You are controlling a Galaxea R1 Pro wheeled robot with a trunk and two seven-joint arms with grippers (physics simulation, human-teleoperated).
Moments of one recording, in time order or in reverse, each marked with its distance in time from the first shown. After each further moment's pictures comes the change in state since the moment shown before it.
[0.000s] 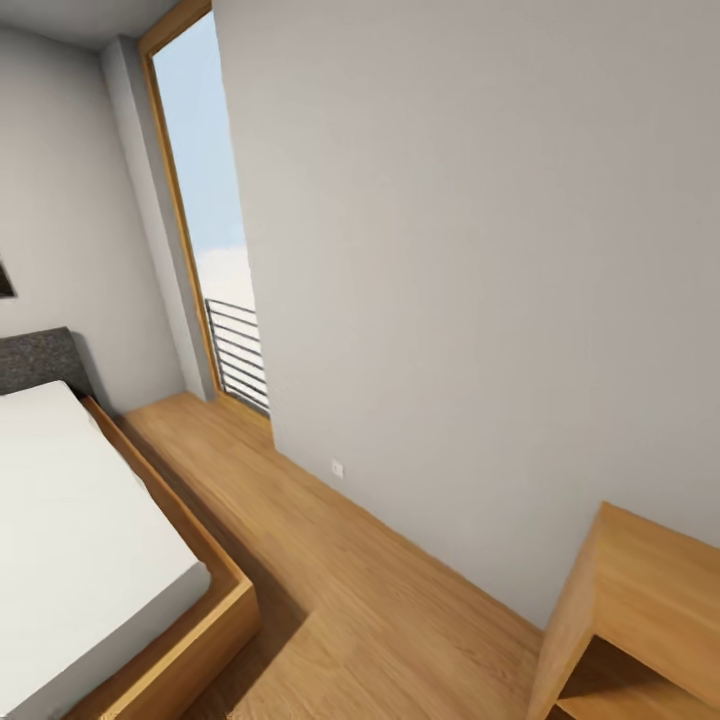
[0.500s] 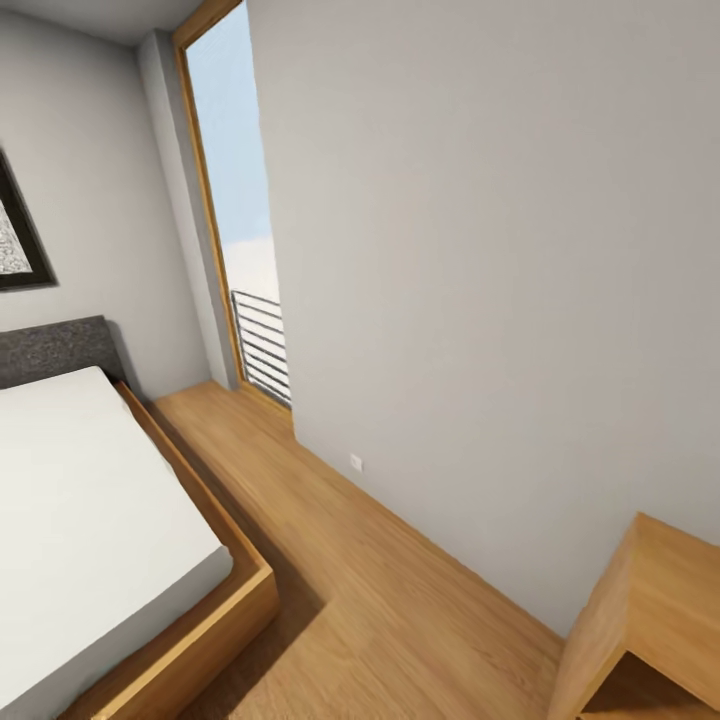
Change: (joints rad) left arm 0.000 0.022 0.003 -0.068 0.001 -0.001 0.003; right arm 0.000 -0.008 -0.003 -0.006 0.001 -0.001 0.000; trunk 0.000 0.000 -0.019
